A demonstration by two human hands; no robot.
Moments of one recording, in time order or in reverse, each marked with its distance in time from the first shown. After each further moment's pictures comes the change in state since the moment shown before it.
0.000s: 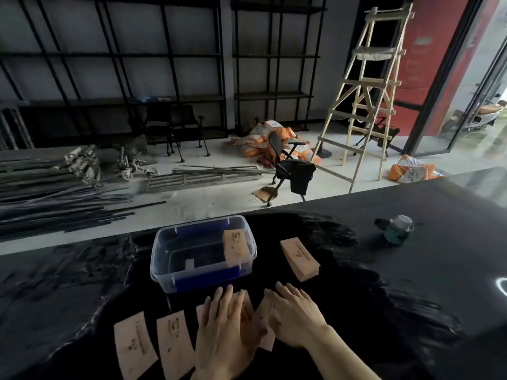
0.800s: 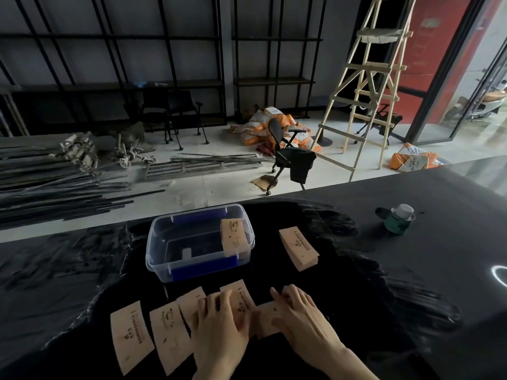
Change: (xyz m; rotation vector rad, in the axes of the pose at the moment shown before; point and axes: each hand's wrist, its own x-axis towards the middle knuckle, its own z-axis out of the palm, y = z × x) left_hand -0.008 0.005 0.009 -0.232 0.096 -0.279; right_hand -0.029 0.027 0.044 -0.003 0.412 -0.230
